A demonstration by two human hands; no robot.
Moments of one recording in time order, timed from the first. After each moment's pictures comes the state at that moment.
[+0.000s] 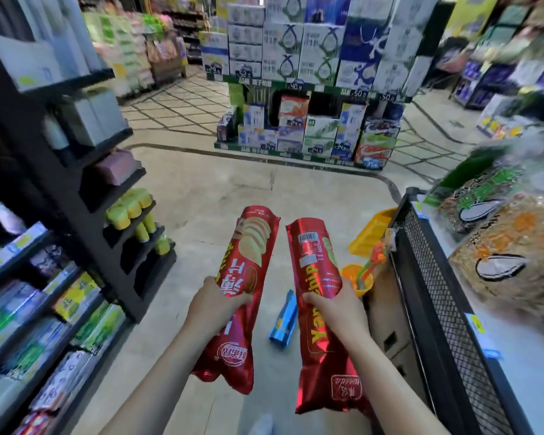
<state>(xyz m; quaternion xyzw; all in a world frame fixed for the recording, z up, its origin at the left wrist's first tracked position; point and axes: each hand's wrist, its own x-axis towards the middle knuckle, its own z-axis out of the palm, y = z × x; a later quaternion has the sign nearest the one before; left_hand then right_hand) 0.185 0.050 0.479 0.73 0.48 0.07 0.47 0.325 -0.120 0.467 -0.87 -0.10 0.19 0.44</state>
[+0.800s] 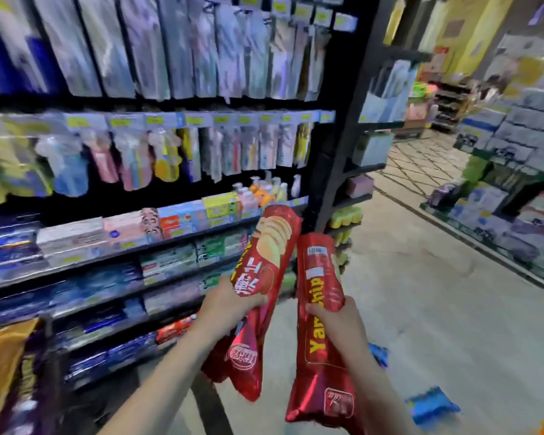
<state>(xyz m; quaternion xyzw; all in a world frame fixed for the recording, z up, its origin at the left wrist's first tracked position) -0.226 -0.015 0.509 0.52 0.65 0.31 0.45 -0.015 -0.035 0.497 -0.75 -0.40 0.37 0.36</state>
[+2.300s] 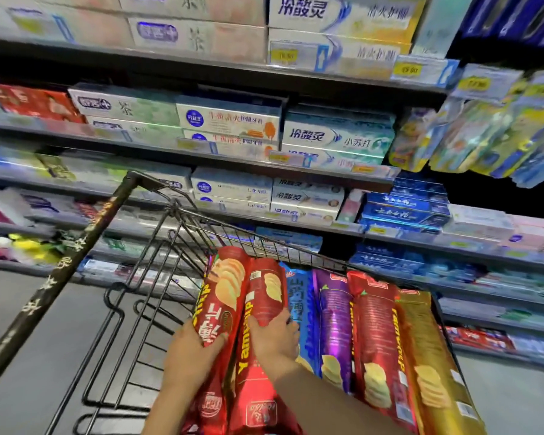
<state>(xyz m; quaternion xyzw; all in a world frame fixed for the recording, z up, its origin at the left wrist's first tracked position) -0.986 -0.369 0.335 0.16 0.91 0.29 0.25 -0.901 -0.255 0.336 -0.64 -0.66 0.40 -0.03</state>
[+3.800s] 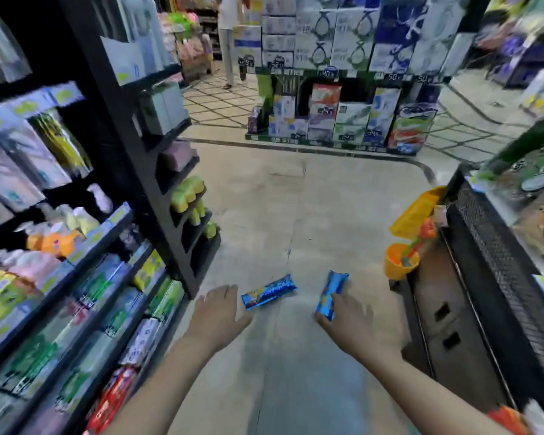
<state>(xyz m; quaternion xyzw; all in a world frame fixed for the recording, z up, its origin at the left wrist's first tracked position) -0.012 0.115 0.432 0.93 0.33 -0.10 0.09 0.167 -0.069 0.392 -0.94 -0.30 0.16 0.06</state>
